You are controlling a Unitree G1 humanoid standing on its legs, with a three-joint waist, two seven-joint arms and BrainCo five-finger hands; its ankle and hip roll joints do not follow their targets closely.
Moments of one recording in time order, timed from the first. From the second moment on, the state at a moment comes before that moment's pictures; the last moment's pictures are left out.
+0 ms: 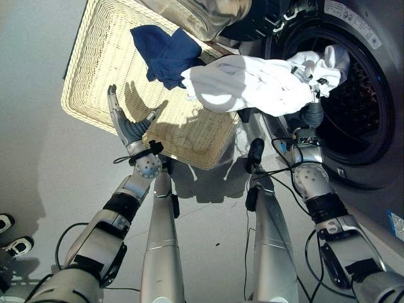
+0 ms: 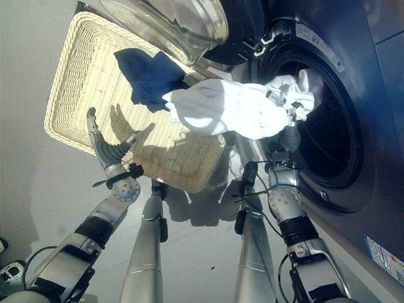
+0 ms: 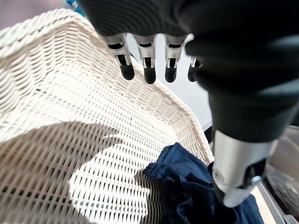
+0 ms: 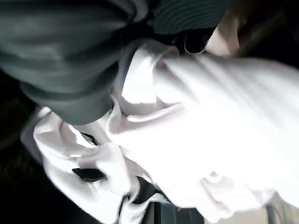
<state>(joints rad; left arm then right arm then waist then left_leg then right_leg) -0.75 0.44 -0.37 0.74 -0.04 -0.44 1.04 -0.71 -0.38 0.12 0.50 1.64 -0.33 0.11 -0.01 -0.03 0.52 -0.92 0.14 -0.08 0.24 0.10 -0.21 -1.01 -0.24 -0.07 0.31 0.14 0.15</state>
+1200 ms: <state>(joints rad) -0.75 0.64 -0.49 0.81 -0.09 -0.45 0.84 -1.05 -0.71 0.08 1.07 1.34 -0.36 -0.52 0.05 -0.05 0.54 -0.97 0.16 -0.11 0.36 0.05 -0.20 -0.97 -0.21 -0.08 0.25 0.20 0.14</state>
